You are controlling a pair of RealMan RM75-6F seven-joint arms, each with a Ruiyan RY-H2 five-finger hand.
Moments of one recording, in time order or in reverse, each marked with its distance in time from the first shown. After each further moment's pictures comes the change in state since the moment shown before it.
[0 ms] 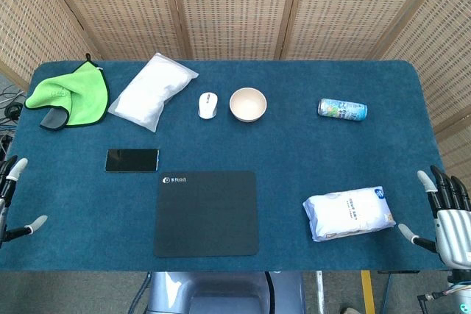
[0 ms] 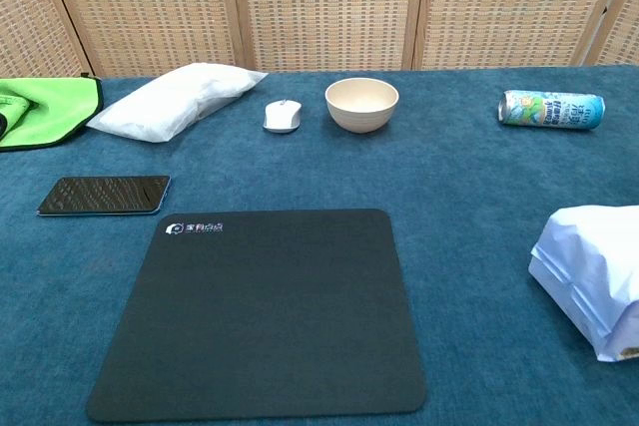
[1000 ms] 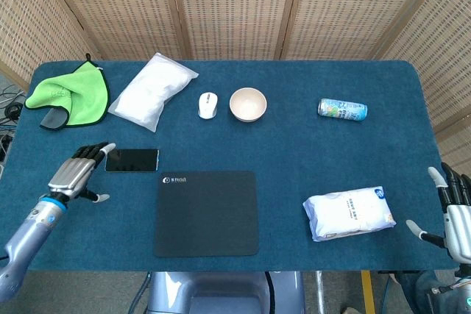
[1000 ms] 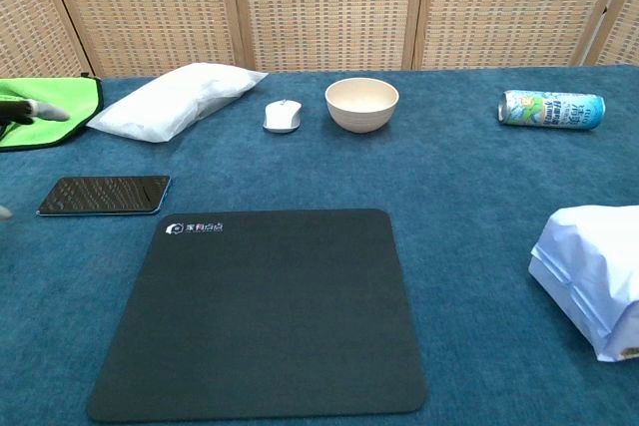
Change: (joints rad) left arm -0.472 -0.116 -0.107 0.095 -0.410 -0.760 0.126; right arm 0.012 0.015 0.025 0.014 0.082 -0.047 0.041
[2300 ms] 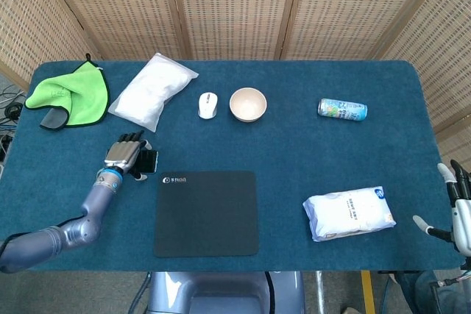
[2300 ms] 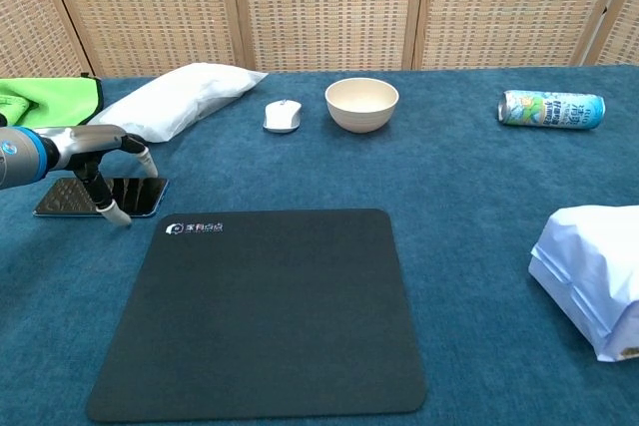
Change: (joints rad) left arm -0.337 -0.393 0.039 0.383 -0.533 -0.070 0.283; right arm 0.017 0.003 0.024 0.032 0.075 -0.055 0.046
